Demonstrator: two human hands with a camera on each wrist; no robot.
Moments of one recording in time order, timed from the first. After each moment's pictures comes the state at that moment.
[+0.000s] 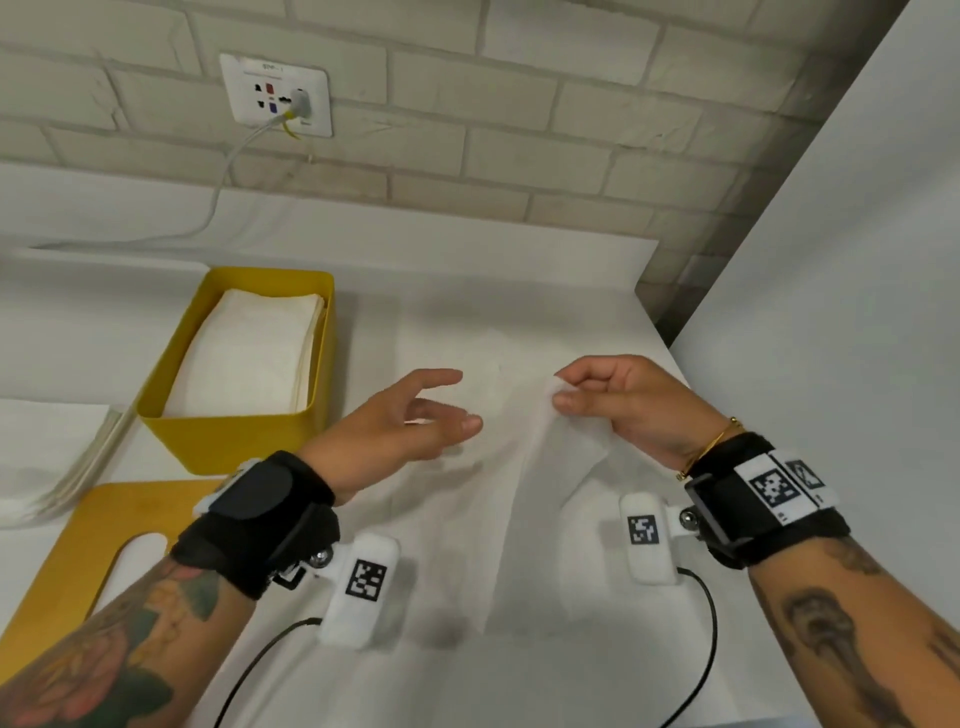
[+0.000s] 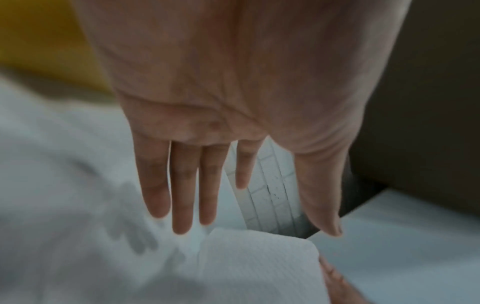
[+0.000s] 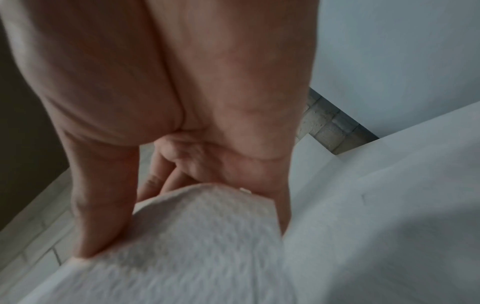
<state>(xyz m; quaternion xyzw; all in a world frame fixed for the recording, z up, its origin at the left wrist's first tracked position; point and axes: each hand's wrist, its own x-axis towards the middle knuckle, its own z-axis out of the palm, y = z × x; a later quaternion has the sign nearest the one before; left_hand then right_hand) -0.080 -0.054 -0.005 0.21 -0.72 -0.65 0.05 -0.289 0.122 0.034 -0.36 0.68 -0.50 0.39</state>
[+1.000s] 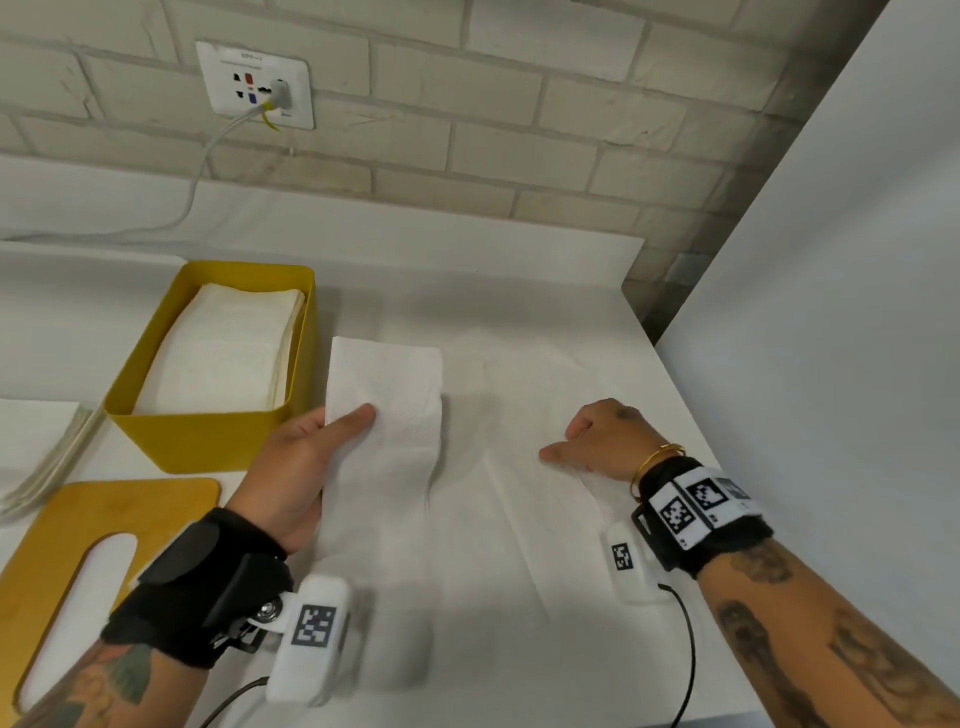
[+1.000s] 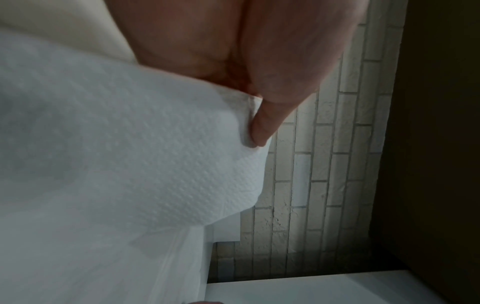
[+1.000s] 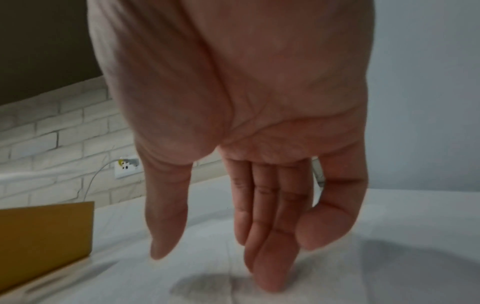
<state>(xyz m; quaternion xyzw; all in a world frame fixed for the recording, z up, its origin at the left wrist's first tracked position) -0.054 -0.044 -0.028 0.33 -0.43 -0.80 0.24 -0.308 0.121 -0.019 -0.28 0.93 -0.07 0.24</state>
